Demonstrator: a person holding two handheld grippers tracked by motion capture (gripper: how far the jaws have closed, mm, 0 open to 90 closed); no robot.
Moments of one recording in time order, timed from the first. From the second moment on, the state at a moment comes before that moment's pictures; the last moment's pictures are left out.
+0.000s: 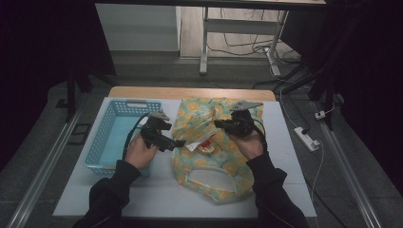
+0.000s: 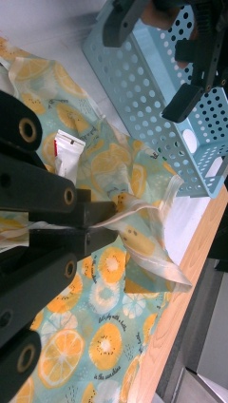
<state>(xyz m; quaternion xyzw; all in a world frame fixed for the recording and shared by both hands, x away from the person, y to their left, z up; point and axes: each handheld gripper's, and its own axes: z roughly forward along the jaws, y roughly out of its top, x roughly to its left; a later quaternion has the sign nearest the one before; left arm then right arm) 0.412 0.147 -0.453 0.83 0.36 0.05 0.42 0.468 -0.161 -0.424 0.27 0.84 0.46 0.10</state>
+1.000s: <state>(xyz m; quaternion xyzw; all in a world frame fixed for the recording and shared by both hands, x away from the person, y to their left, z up) 0.419 0.222 -0.468 0.79 0.45 0.09 0.41 0.467 -0.162 -0.421 0.27 0.84 0.47 0.10</state>
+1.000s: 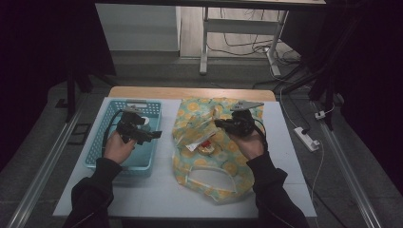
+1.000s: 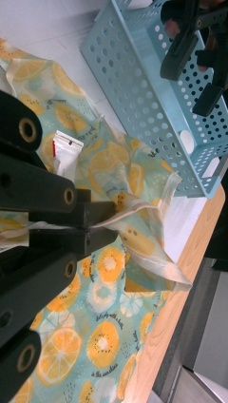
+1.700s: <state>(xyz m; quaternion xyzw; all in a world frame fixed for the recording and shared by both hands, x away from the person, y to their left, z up) 0.443 0.247 -0.476 0.77 0.50 0.12 0.38 0.467 -0.162 -0.423 0.26 0.84 0.46 0.10</state>
